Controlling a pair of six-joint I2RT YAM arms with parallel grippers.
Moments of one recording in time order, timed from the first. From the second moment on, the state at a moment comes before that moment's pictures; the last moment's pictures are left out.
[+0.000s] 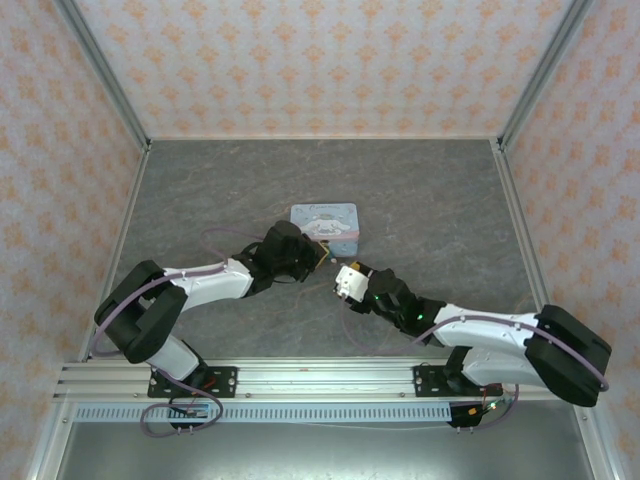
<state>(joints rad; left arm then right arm) -0.65 1.54 0.72 0.19 0.16 -1.48 0.96 1.16 0.35 0.31 0.25 -0.45</state>
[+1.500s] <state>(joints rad) -0.65 1.54 0.76 0.14 0.19 -1.48 0.94 1.45 0.43 0.60 0.34 -0.51</state>
